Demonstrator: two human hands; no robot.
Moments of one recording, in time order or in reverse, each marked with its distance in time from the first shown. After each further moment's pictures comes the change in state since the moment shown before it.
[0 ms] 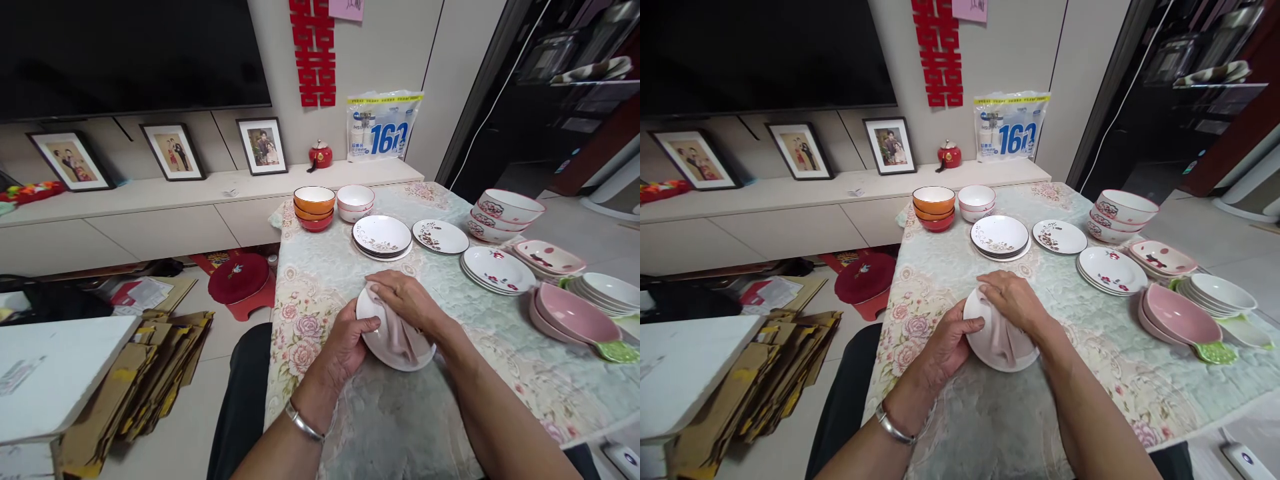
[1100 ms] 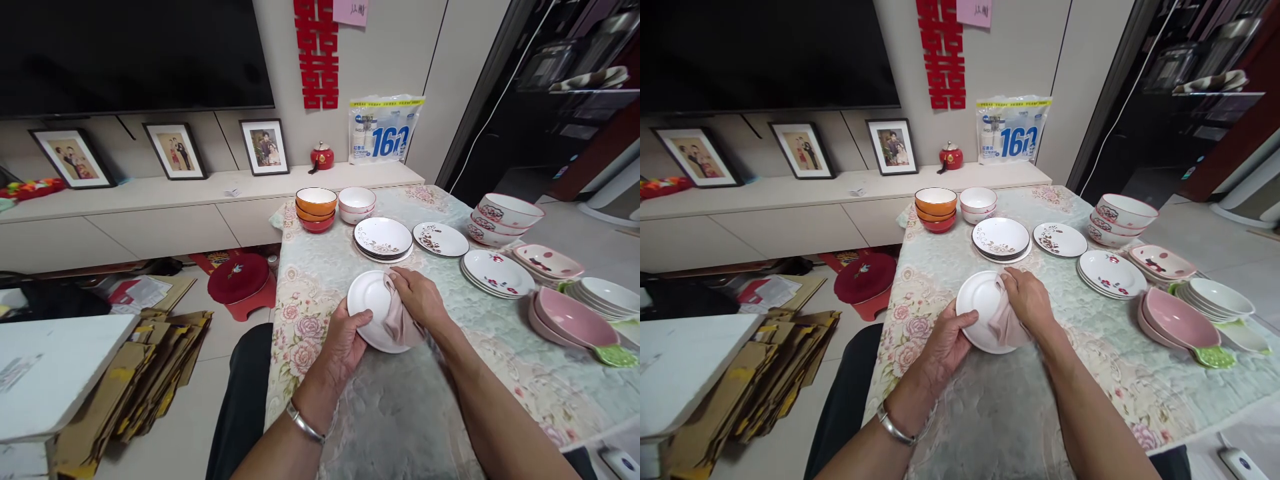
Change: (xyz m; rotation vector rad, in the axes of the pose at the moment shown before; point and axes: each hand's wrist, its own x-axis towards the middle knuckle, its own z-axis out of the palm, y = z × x) left_hand 0.003 0.002 -0.002 -0.095 0.094 0.101; right_hand -0.003 0.025 0.004 -0.174 0.237 0.331
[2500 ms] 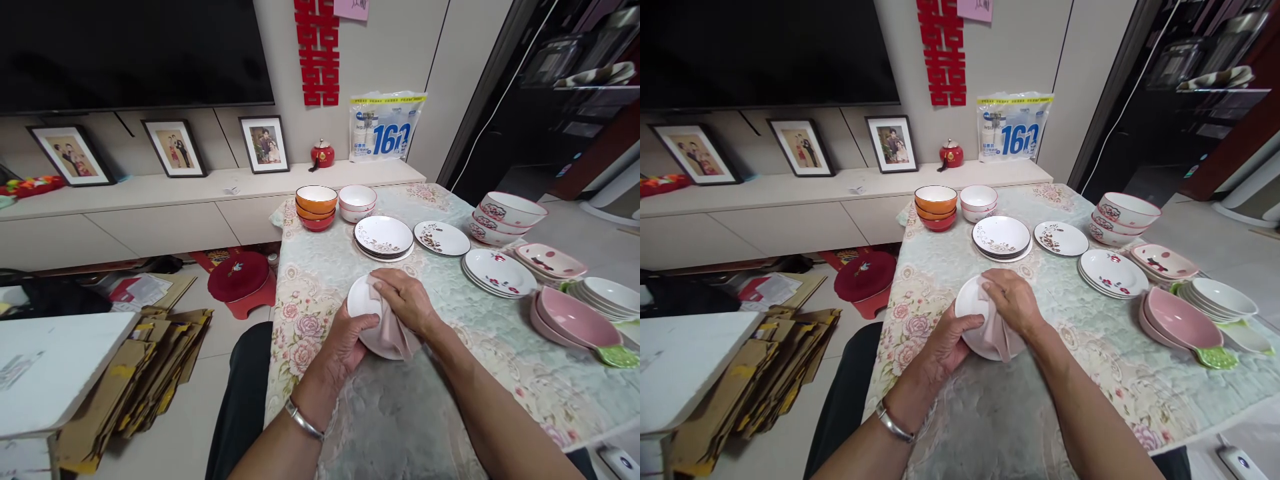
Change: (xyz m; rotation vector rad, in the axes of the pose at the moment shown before) left_hand -0.004 0.000 0.003 0.070 -0.071 -0.046; right_hand -0.007 -0.021 0.005 0.199 -0.037 -0.335
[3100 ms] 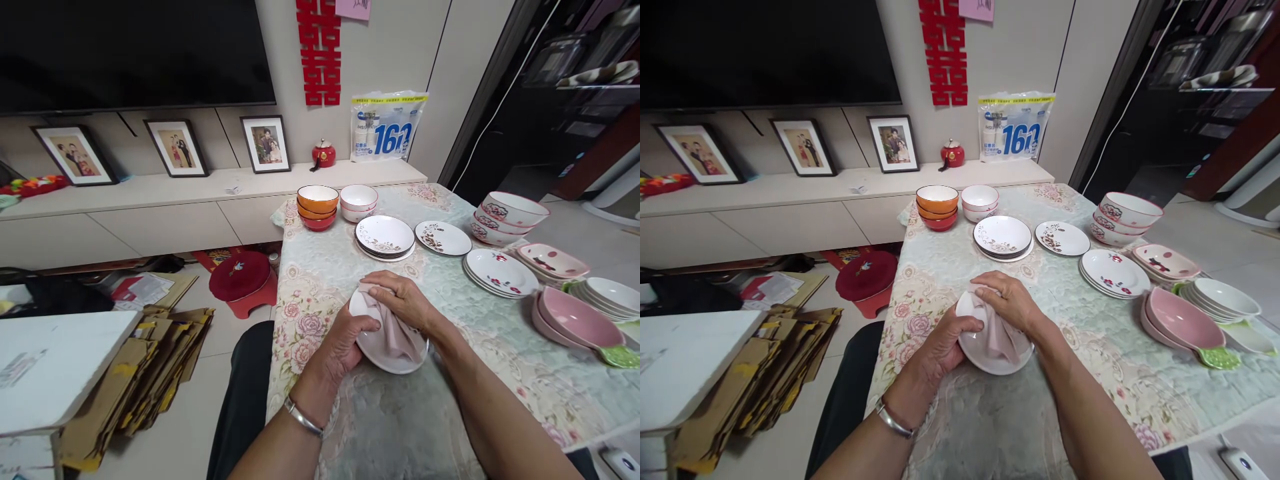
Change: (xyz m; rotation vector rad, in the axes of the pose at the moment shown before) left_hand -0.001 0.004 -0.005 0.042 -0.098 -0.046; right_hand 0.005 -0.007 -0.003 0.265 -0.198 -0.008
